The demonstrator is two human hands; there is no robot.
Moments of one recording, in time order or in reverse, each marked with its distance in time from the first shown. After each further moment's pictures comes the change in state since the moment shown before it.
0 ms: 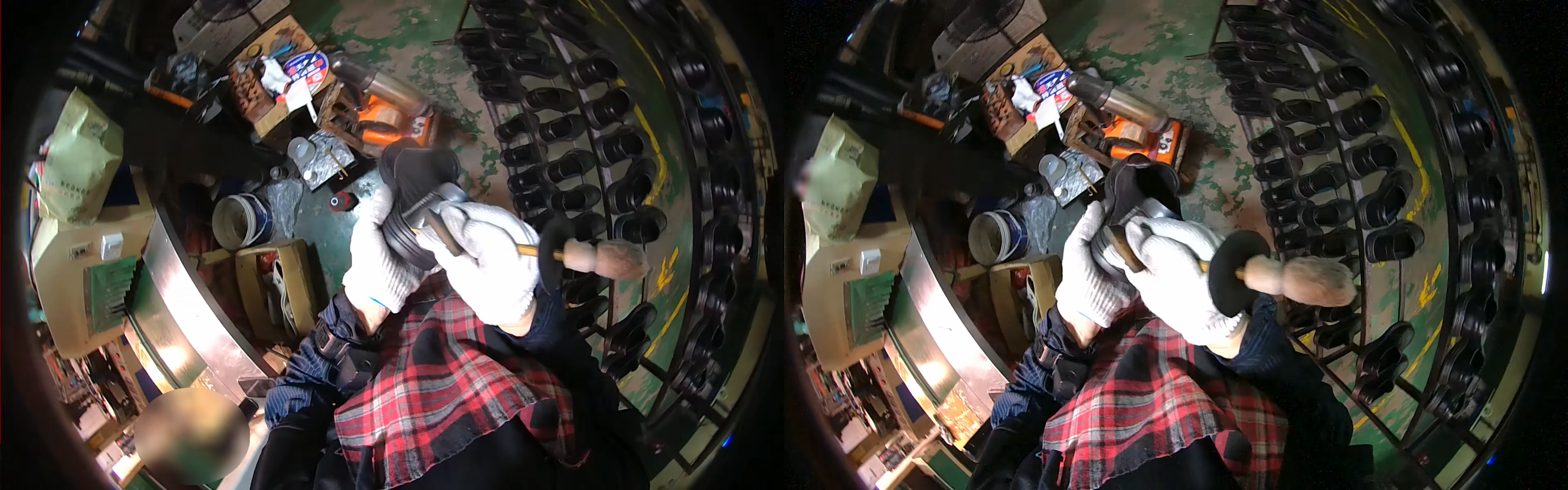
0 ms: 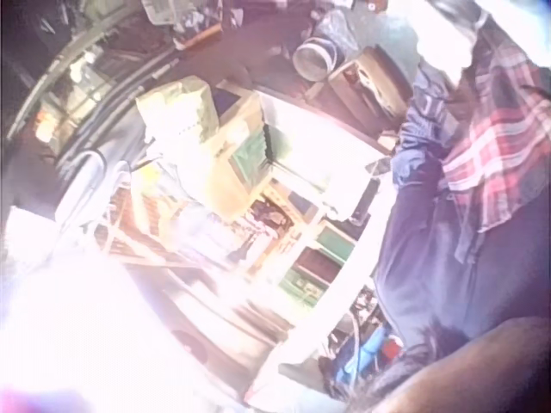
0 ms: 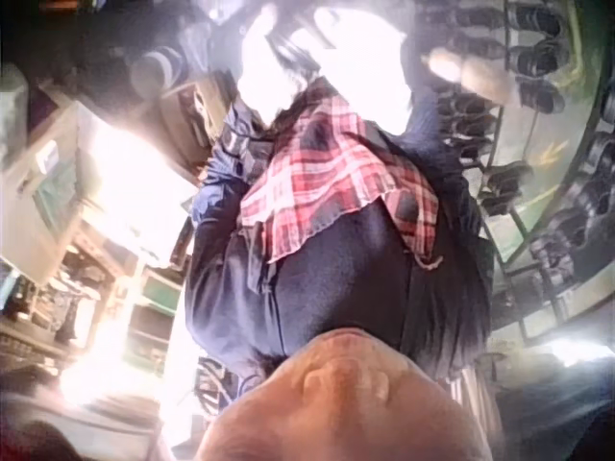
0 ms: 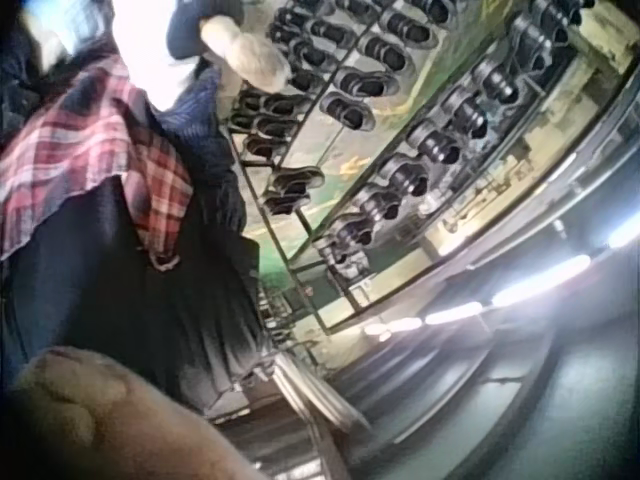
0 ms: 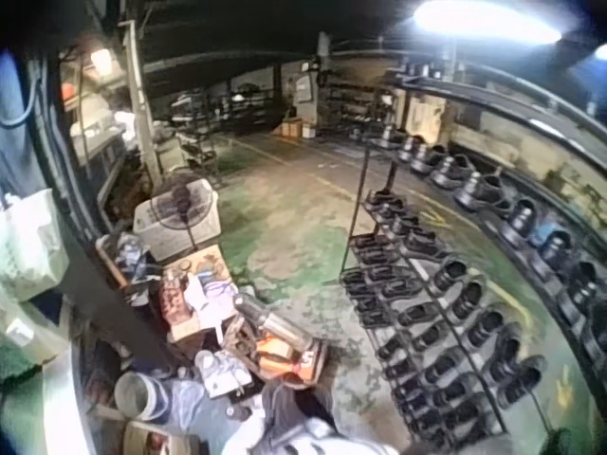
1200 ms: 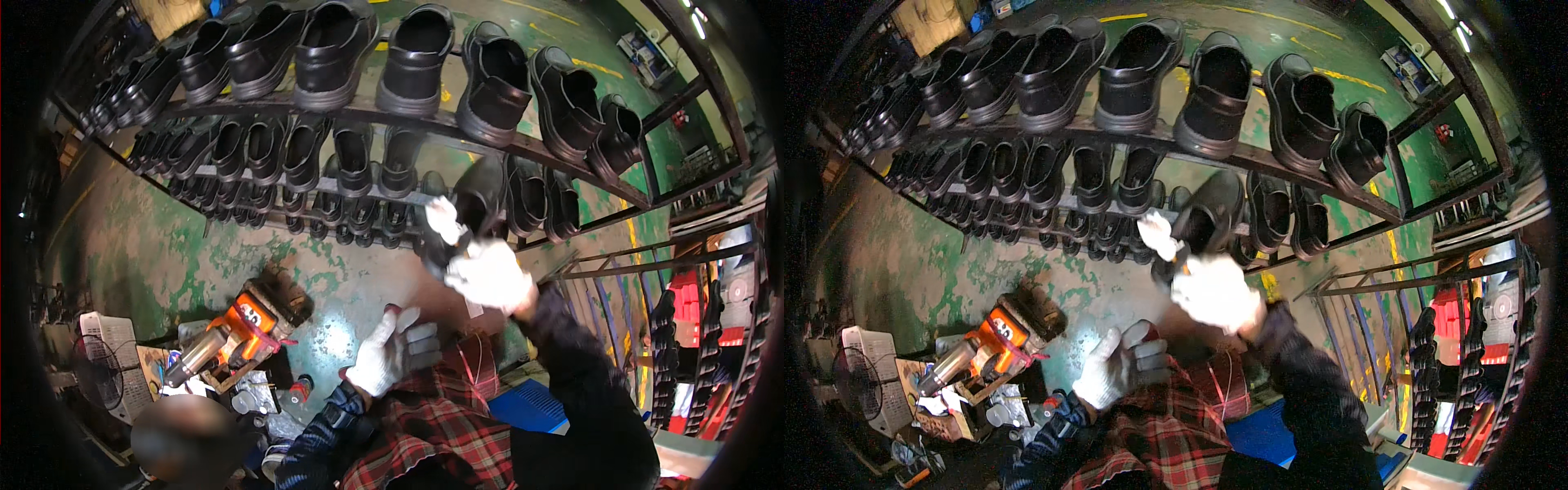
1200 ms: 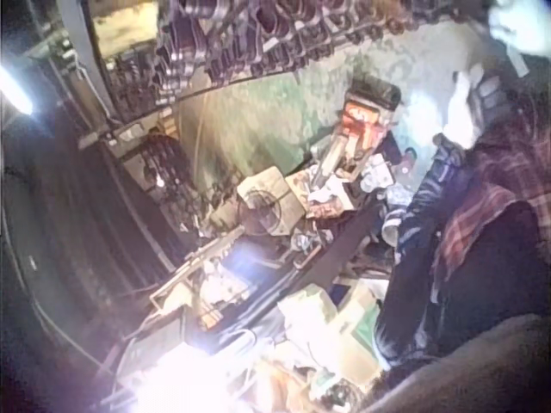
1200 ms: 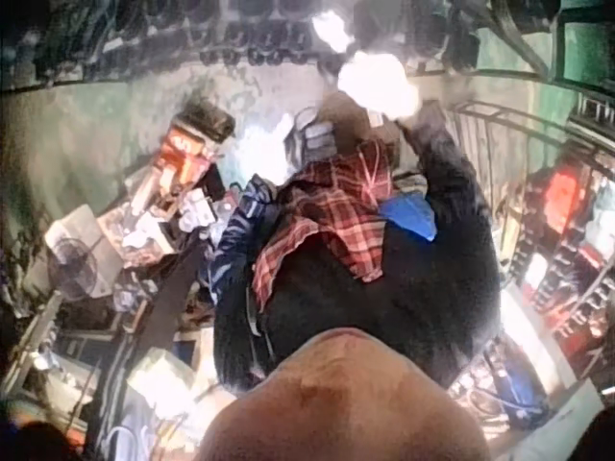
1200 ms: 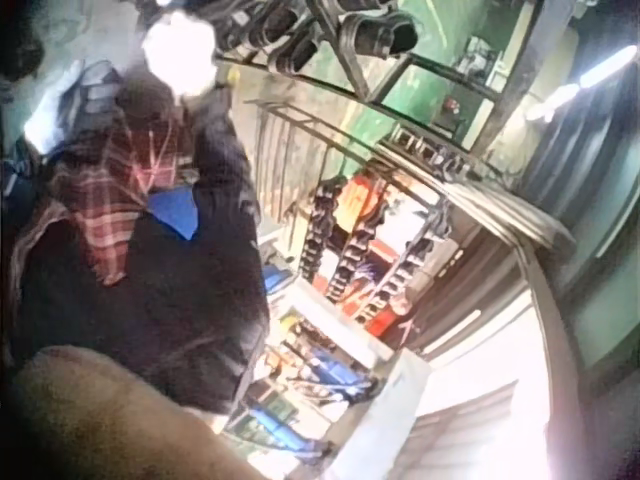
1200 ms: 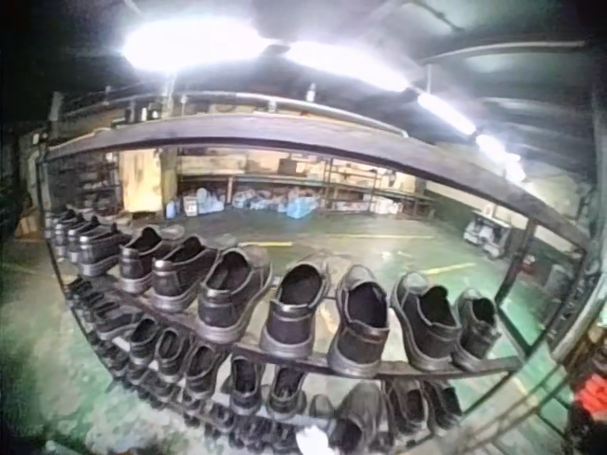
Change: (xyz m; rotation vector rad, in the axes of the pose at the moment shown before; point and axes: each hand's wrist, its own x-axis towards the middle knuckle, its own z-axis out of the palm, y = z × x) left_hand 0.110 -0.275 -0.006 0.872 -0.123 -1.169; right_hand -0.315 0.085 -0.267 -0.995 -0.008 0.601
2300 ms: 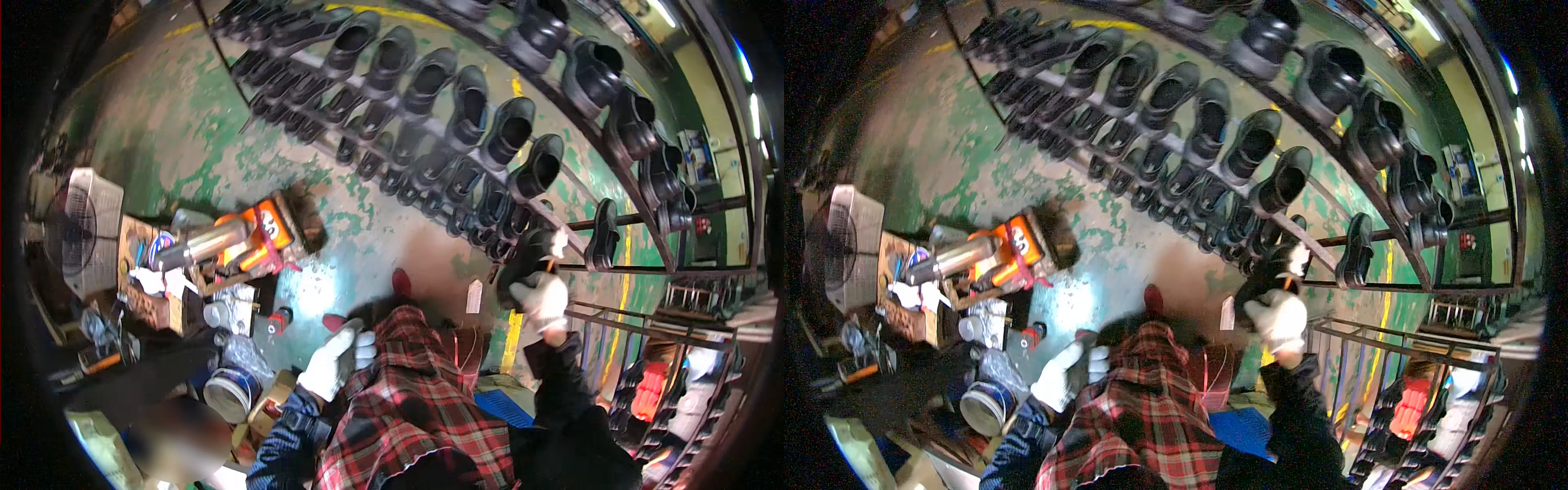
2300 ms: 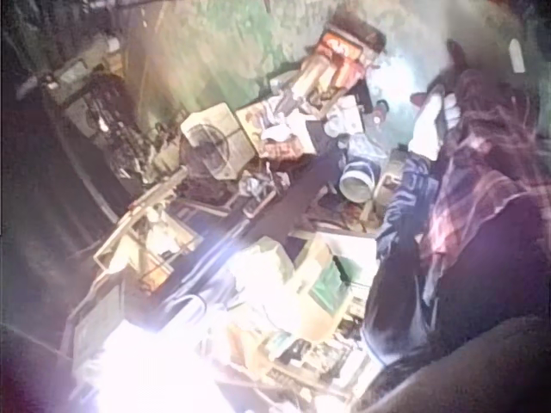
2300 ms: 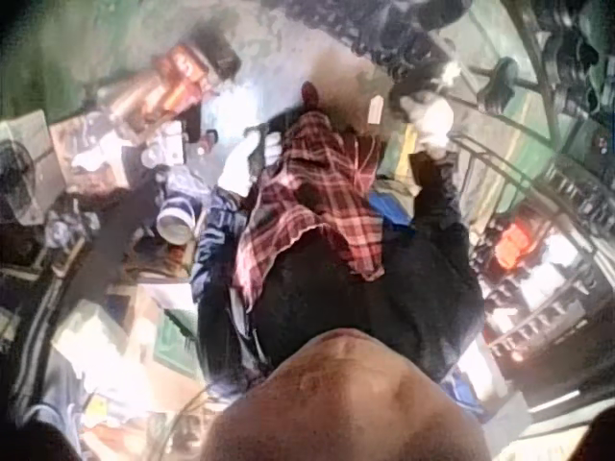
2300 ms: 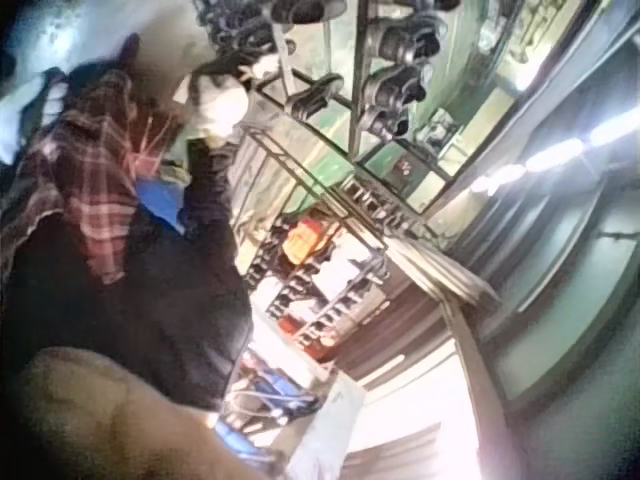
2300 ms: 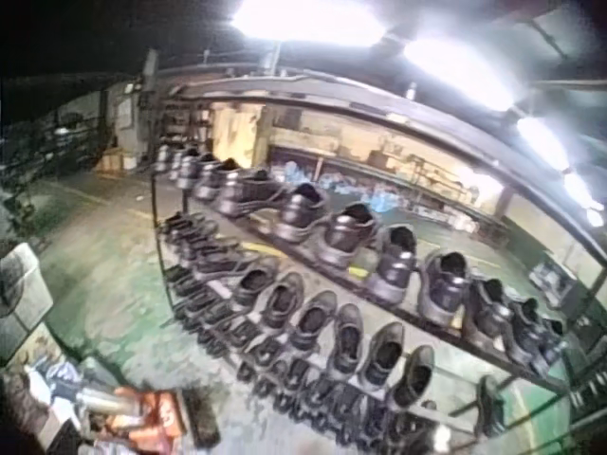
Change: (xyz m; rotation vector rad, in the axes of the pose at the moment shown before) left_hand -0.189 -0.056 -0.170 -0.146 0.290 0.295; right_hand -0.007 -0.115 0.014 0.209 -0.307 0.964
